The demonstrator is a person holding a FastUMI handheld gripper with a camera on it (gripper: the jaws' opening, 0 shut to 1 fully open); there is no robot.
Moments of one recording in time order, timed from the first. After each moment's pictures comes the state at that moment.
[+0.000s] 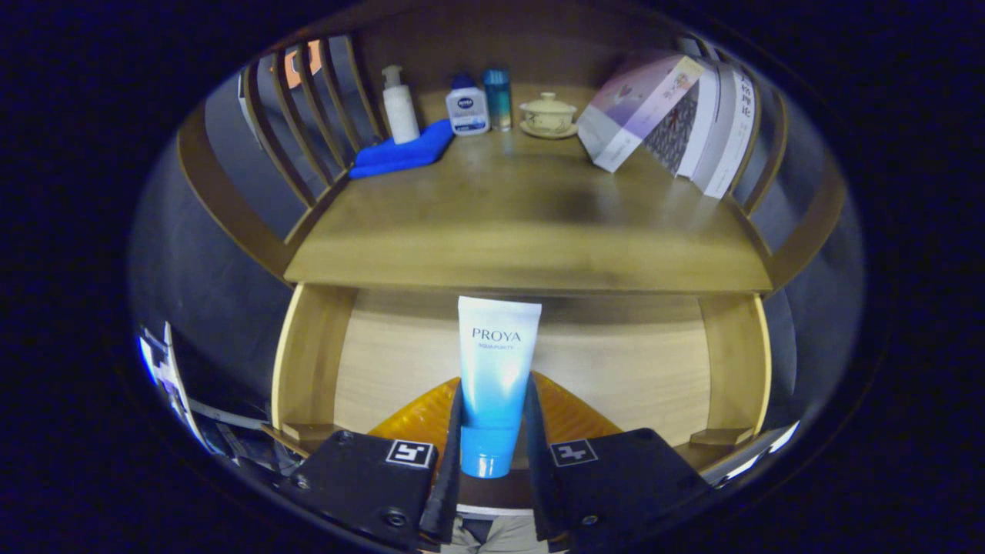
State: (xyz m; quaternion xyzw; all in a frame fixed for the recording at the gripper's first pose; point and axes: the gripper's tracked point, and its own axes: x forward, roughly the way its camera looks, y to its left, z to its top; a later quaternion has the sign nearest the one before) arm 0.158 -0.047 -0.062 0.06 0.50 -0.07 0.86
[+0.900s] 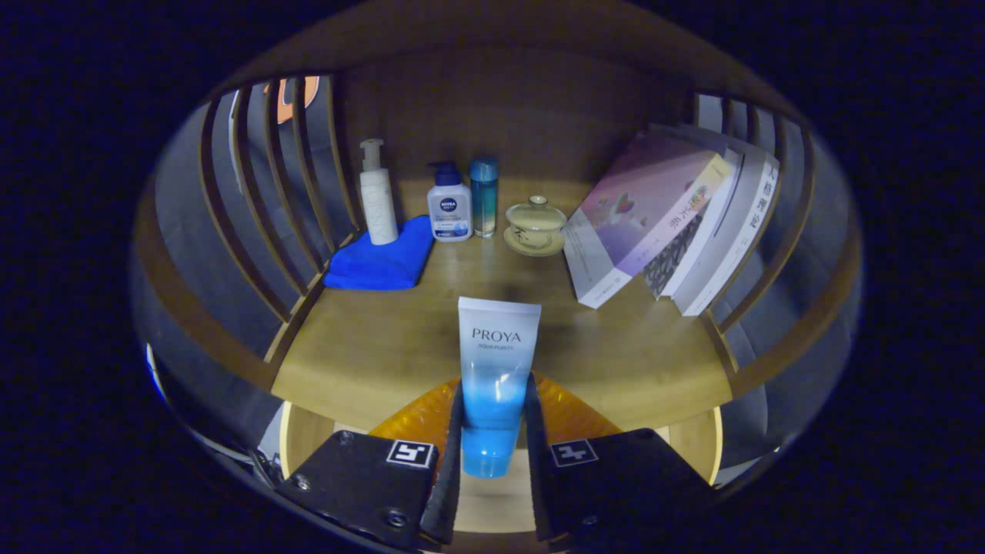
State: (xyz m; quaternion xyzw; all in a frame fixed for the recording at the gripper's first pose) arm 0.289 -0.071 -0.008 0.00 0.40 -0.12 0.91
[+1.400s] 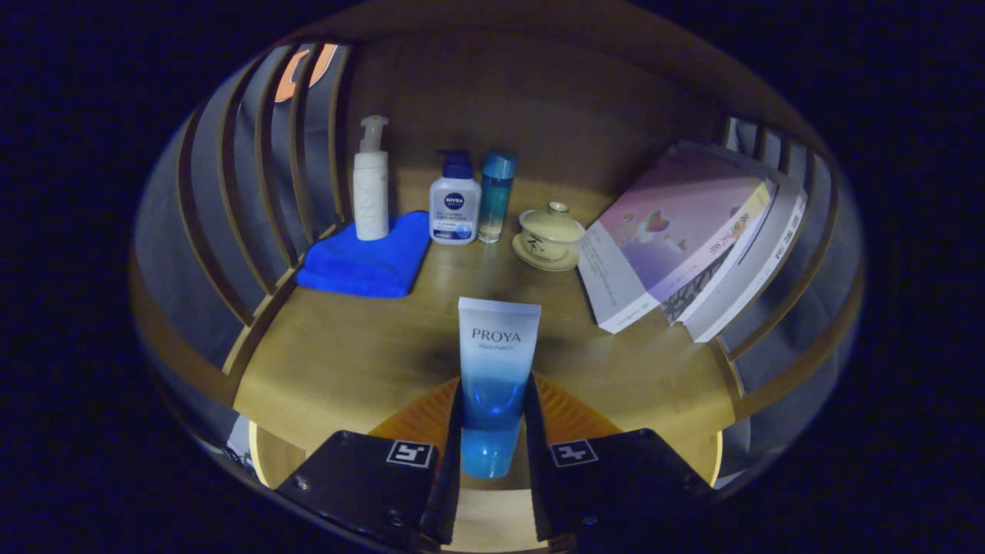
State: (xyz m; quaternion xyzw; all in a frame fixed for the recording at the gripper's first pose) arm 0.326 -0.063 -0.041 -0.06 0.40 -0.14 0.90
